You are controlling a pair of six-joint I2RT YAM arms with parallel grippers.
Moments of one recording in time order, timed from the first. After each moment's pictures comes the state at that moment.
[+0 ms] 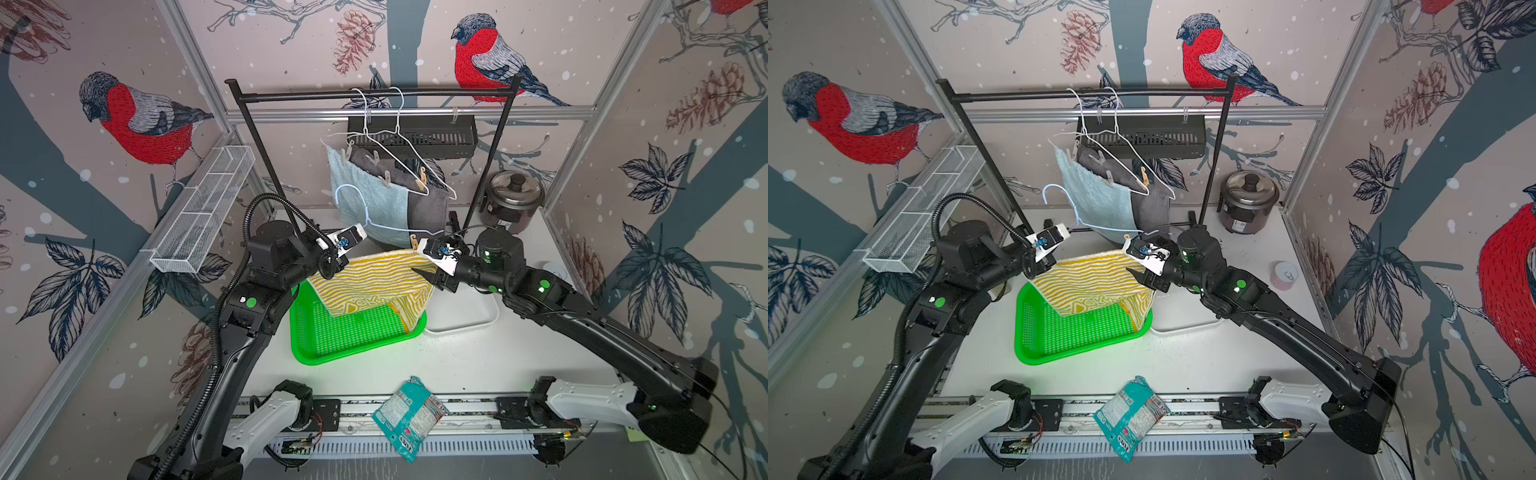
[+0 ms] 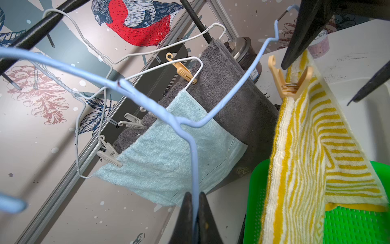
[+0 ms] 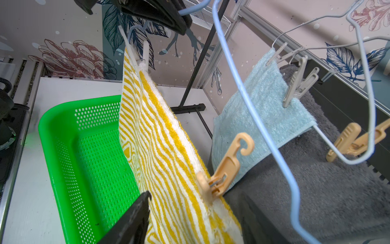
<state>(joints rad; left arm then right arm) -0.31 0.96 1.24 -0.50 0.40 0.84 0.86 1.19 1.23 -0.33 -0.18 -0.51</state>
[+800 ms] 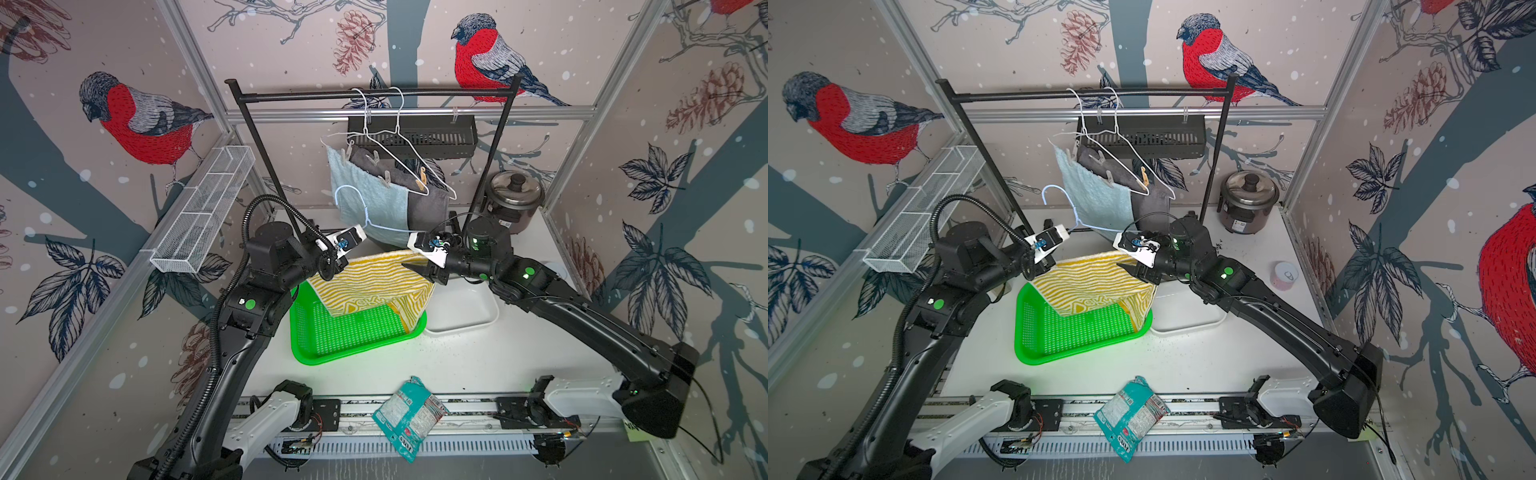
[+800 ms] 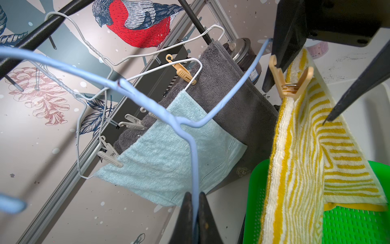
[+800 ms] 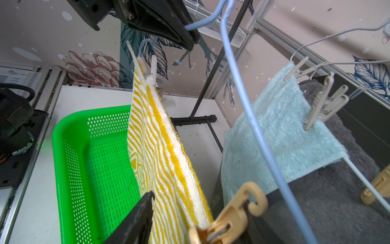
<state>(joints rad) -0.31 0.95 1.24 -0.50 0.40 0.84 0.82 1.29 1.30 -0.31 -0.33 -0.52</state>
